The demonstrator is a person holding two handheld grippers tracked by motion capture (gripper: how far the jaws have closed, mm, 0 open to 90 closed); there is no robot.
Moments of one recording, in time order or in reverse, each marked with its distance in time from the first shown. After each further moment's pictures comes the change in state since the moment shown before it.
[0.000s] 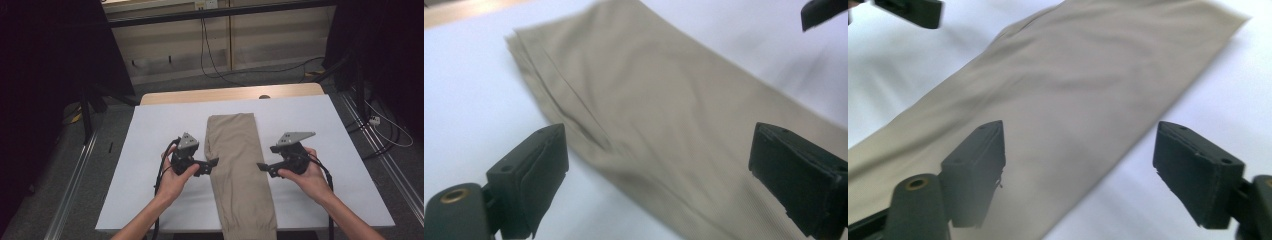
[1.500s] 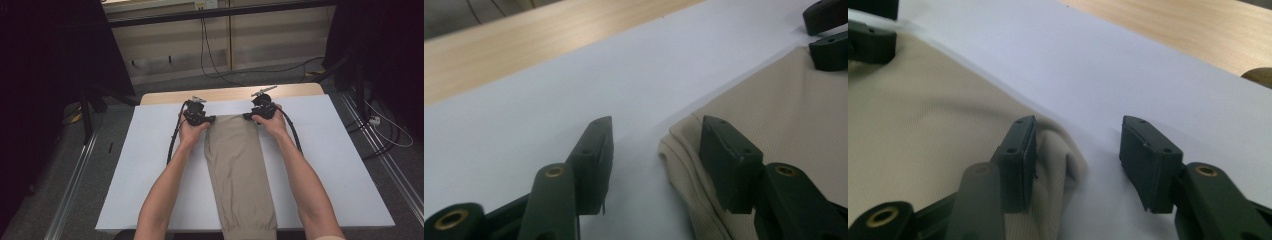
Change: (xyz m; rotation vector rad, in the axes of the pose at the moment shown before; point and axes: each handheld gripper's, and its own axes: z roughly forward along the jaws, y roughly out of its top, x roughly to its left) left arm 0.119 0.049 0.144 0.088 0.105 -0.096; right arm -0.138 0.077 0.158 0.080 -0.150 0.153
